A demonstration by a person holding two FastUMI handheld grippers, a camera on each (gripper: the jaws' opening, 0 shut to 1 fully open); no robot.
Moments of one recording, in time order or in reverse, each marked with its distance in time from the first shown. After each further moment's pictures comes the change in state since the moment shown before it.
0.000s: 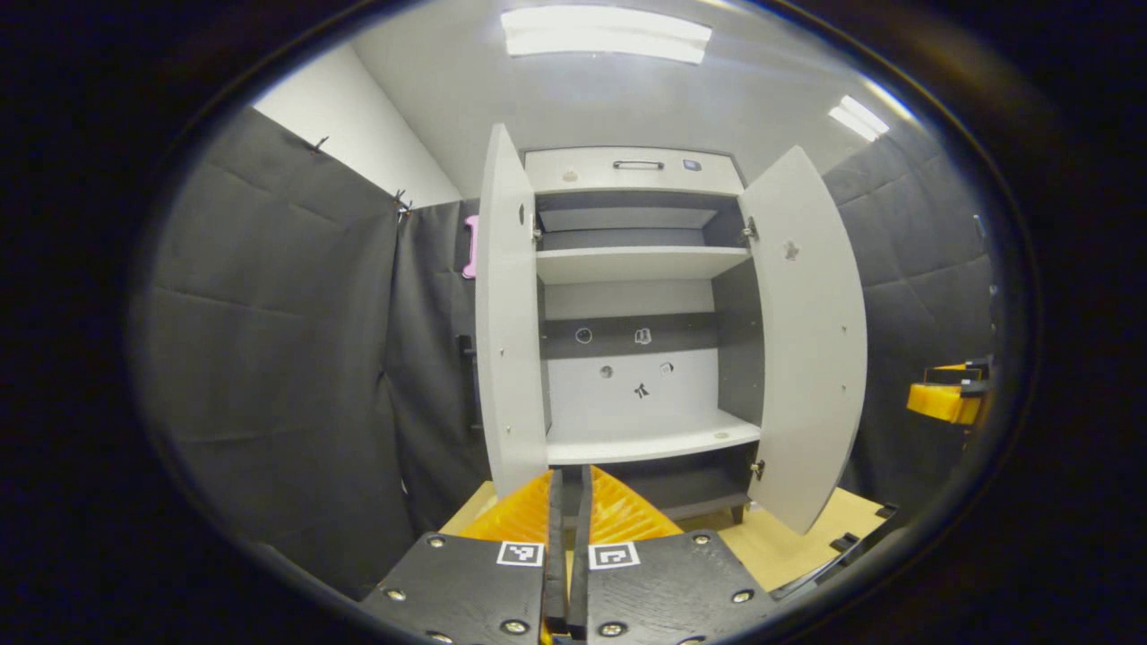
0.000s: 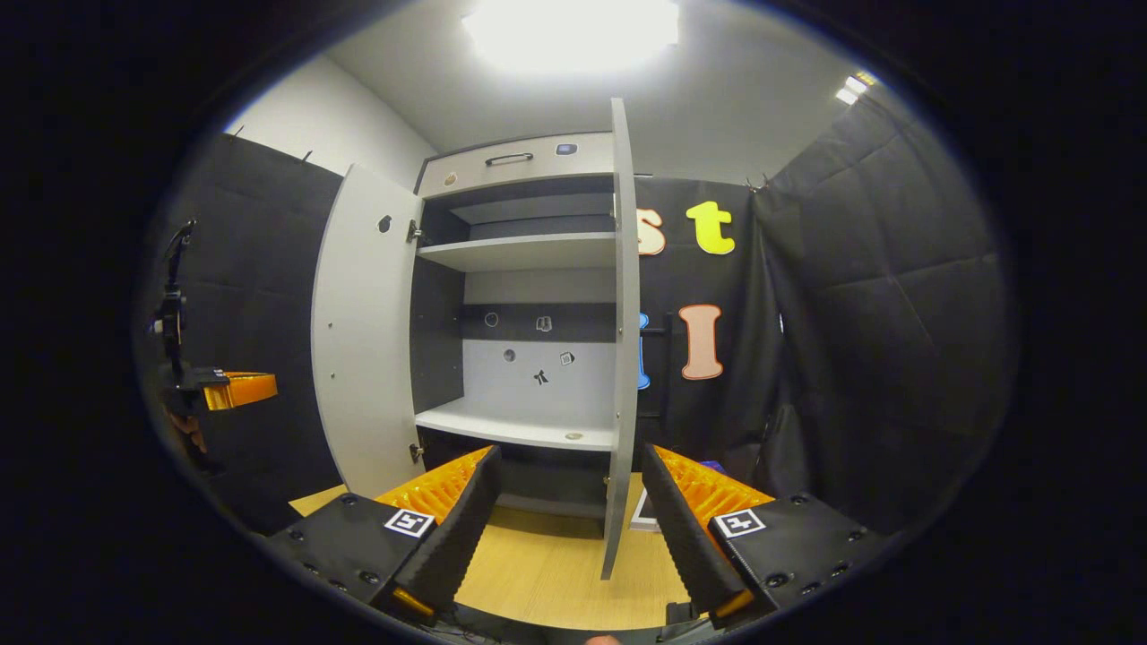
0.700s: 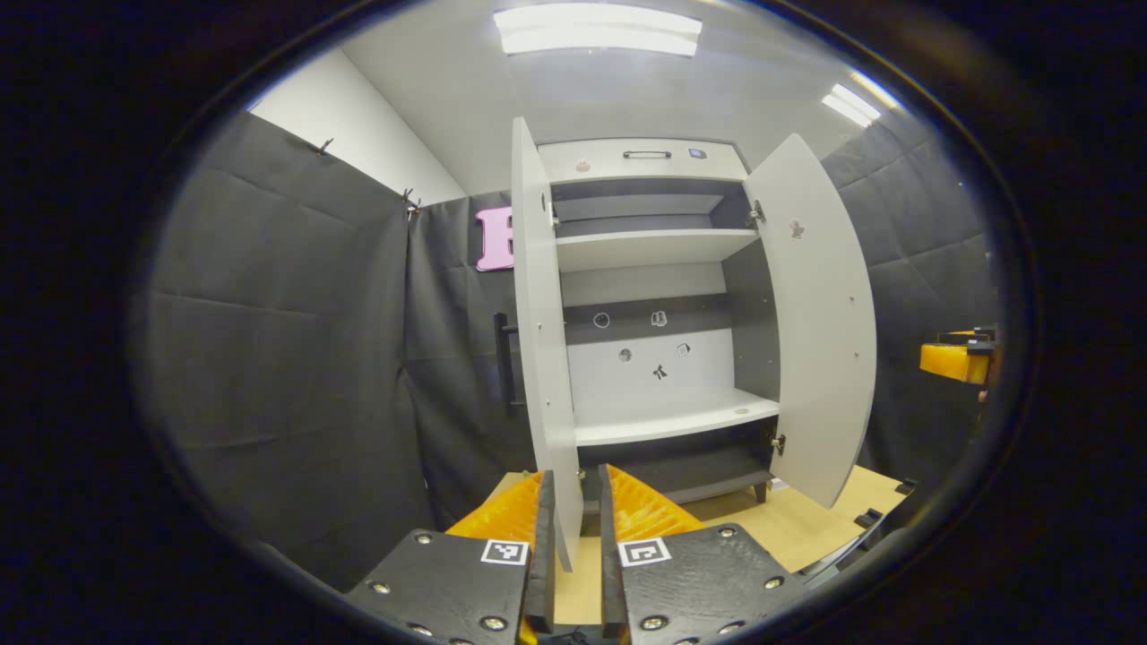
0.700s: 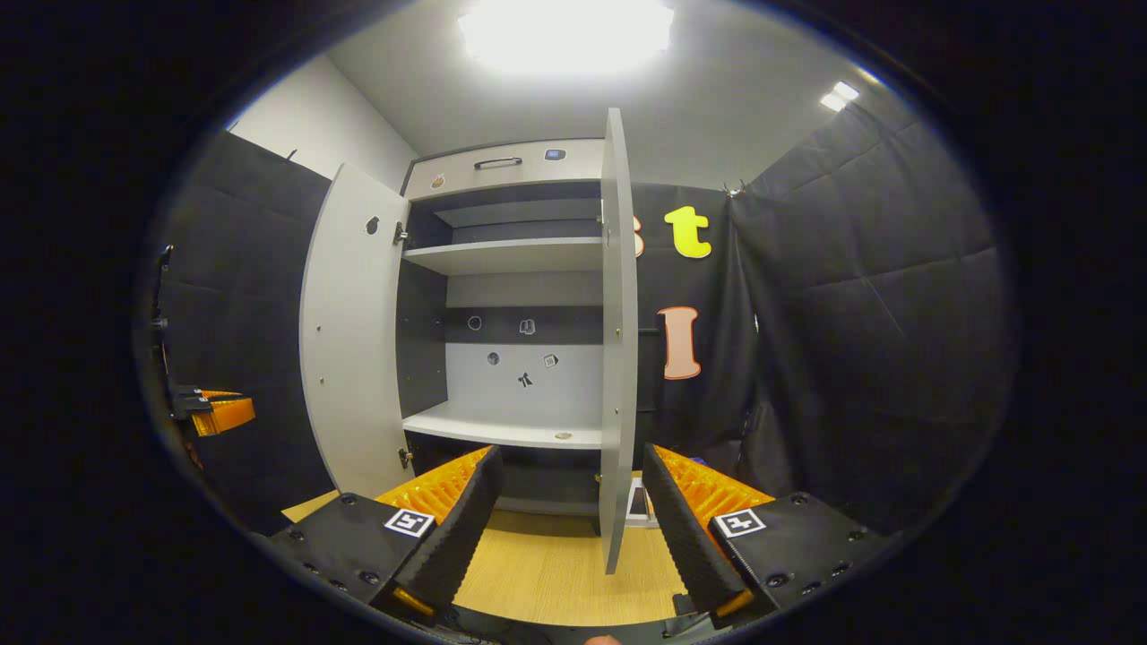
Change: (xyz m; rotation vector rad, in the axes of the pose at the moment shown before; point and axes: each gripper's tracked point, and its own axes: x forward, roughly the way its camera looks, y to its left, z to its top) left arm -0.007 0.015 -0.010 0.027 0.026 0.010; right arm -0.008 0.023 0.000 -0.001 -0.010 -0.100
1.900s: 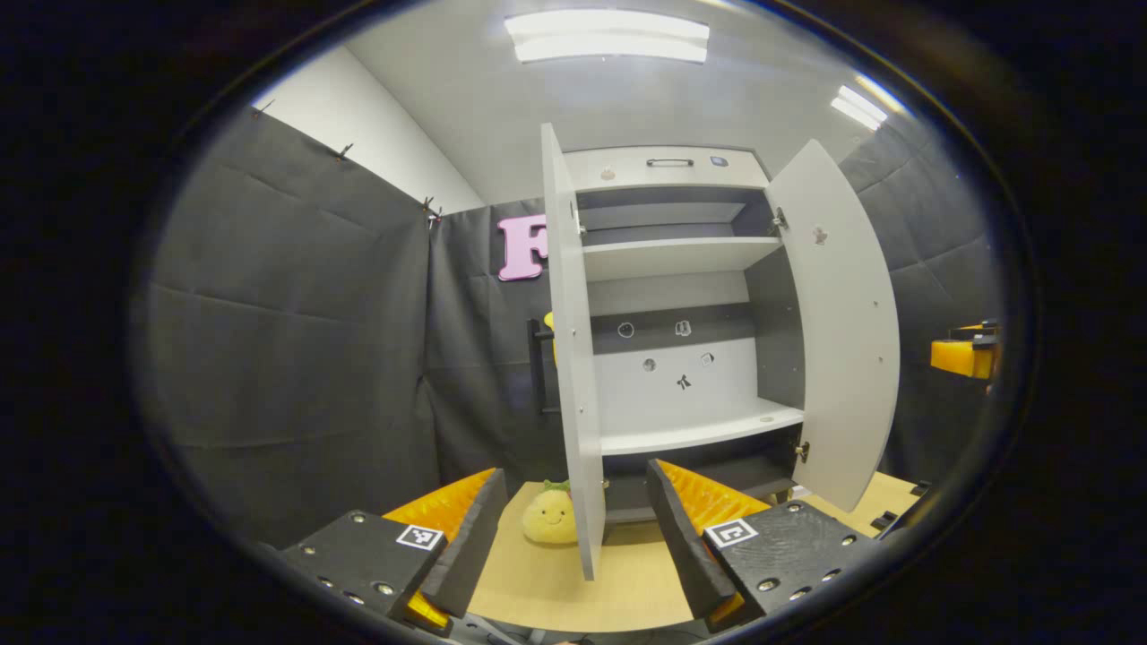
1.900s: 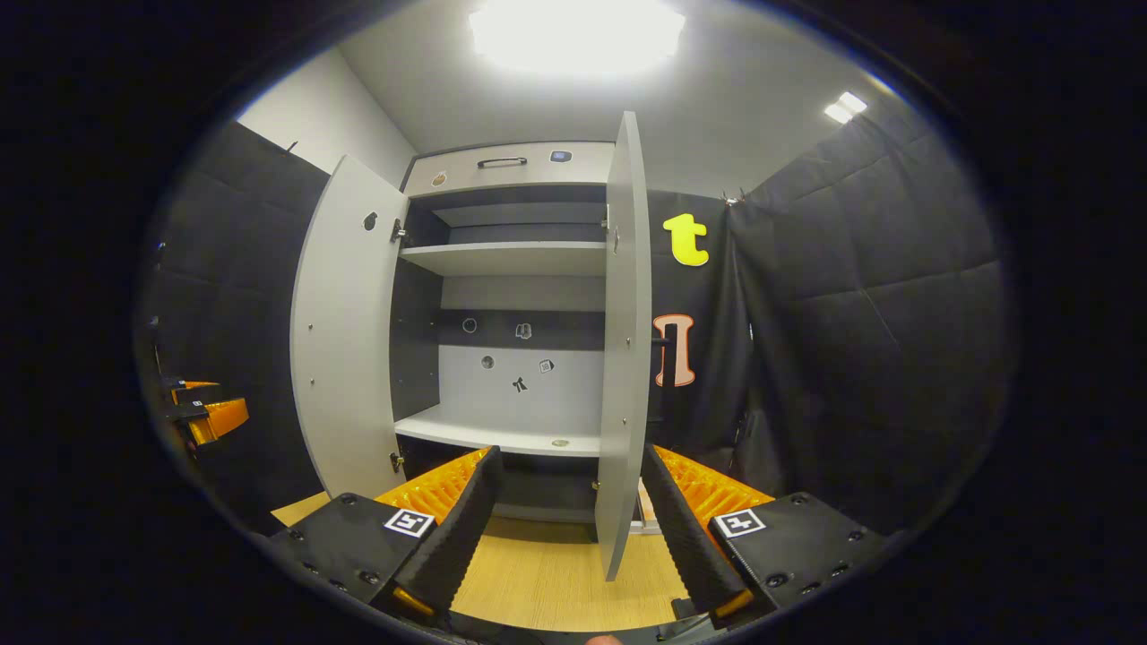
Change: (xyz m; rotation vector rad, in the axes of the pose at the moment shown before) left arm 0.007 0.017 0.006 0.009 -0.044 0.075; right arm 0.012 0.011 0.006 -0.026 -0.014 -0.034
